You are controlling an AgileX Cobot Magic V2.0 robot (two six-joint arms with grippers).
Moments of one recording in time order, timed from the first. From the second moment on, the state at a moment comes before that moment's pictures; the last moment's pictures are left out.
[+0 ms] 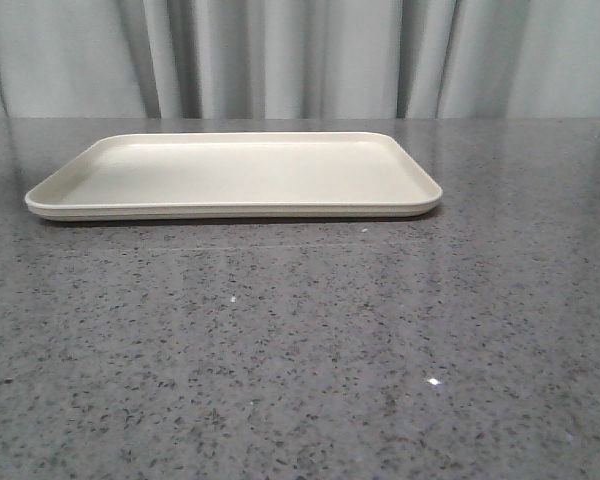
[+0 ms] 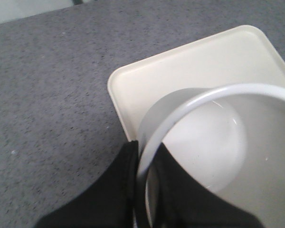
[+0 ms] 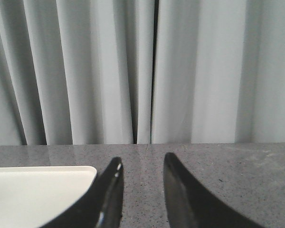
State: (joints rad) left arm -0.13 1.41 -1.69 -0.26 1.20 0.18; right arm 0.11 0.13 -0.32 0.09 0.10 0.04
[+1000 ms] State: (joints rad) left arm -0.35 1.85 -1.89 -0.23 1.22 0.16; right arm 0.11 0.13 -0.32 0.09 0.11 0.04
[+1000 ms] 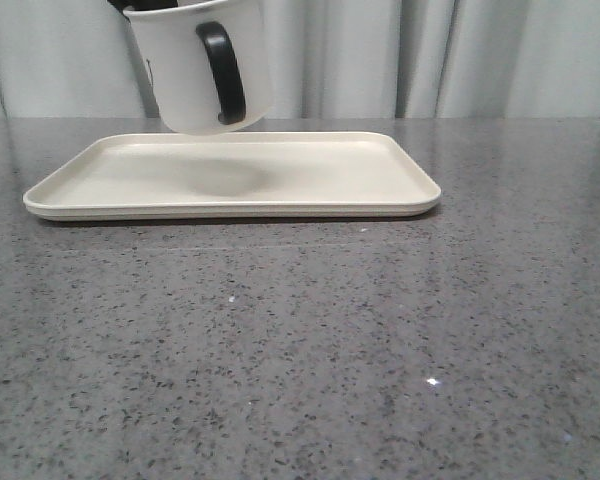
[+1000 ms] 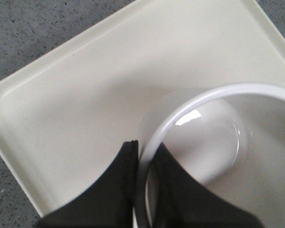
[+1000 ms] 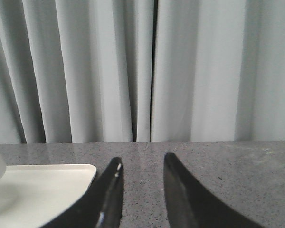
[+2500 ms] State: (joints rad) left arm -0.39 1.93 -1.90 -0.23 1.20 0.16; right arm 0.11 0.13 -0.32 0.10 0.11 0.04
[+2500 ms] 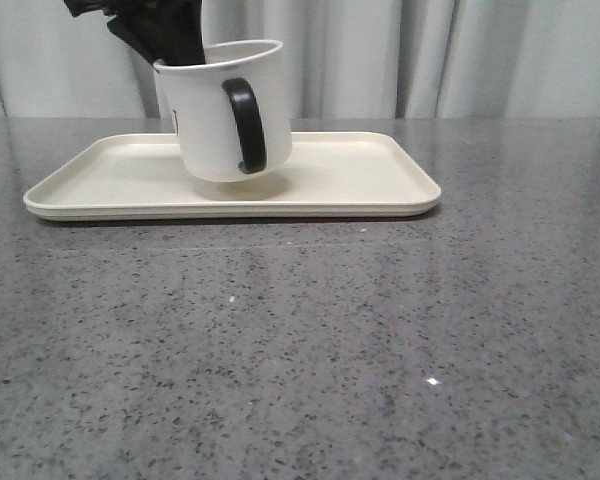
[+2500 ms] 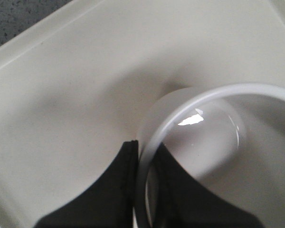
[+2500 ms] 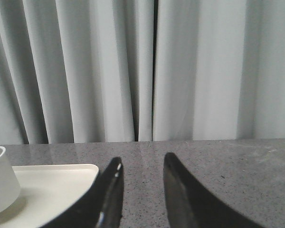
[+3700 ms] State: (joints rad) left arm -0.40 1.96 -1.90 -0.24 1.24 0.16; right arm 0.11 0.13 -0.32 0.11 0.11 0.04
